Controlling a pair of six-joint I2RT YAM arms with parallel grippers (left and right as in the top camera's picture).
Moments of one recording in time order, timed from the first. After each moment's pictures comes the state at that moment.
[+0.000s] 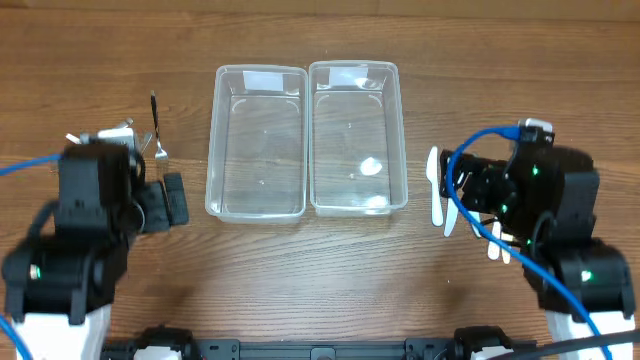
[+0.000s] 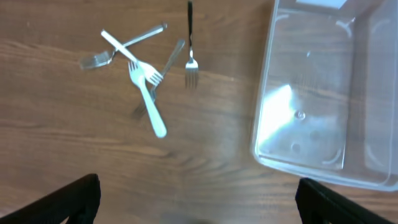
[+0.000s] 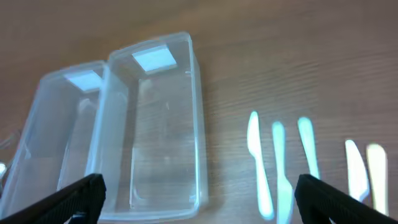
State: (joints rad) left arm -0.05 1.00 1.31 -1.28 -0.19 -0.19; right arm 0.08 0.94 1.13 -0.91 -0.11 0.30
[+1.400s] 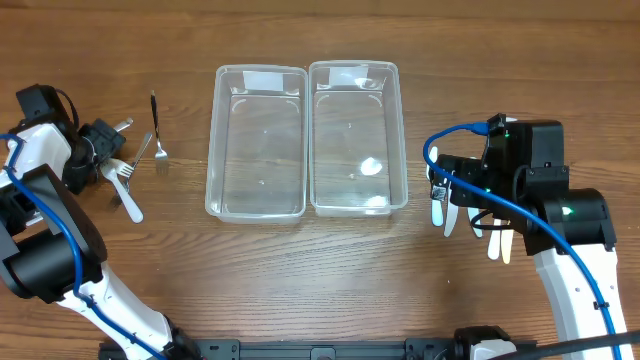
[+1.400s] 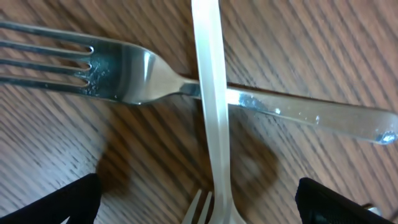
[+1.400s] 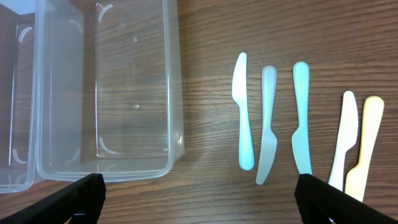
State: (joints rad) left arm 0.50 2.03 1.36 -0.60 0.01 -0.47; right arm 0.08 1.14 1.18 -1.06 -0.11 0.20
